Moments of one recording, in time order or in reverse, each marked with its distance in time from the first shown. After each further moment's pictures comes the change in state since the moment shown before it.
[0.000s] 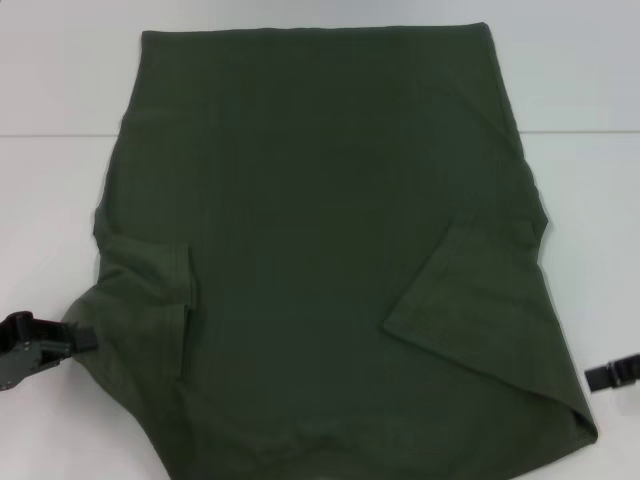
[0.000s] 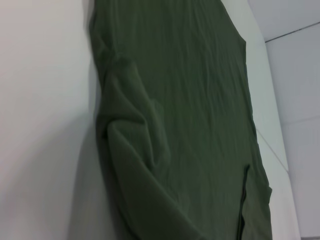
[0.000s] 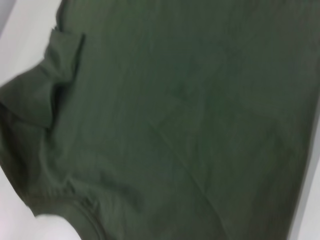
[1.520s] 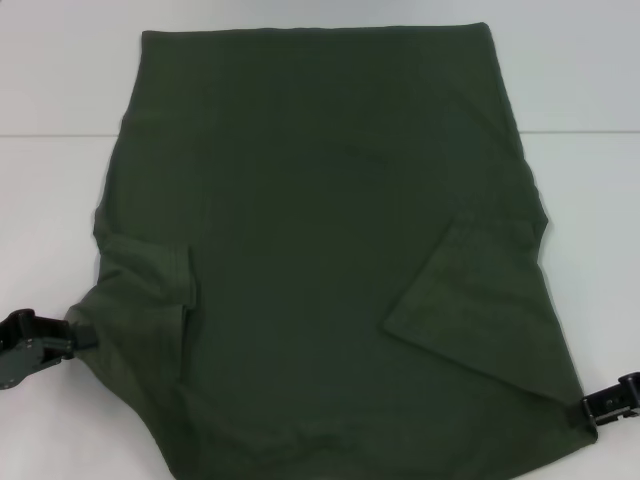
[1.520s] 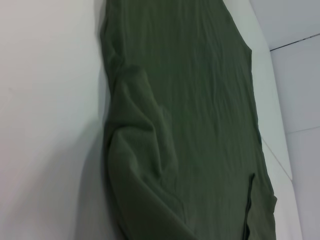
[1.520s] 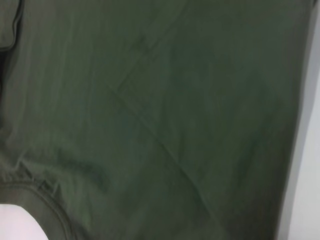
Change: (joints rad) left arm -0.004 0.003 -0.004 -0.028 -0.002 -0.032 0.001; right arm -0.002 0.072 -0.062 0.000 -0.091 0.093 0.091
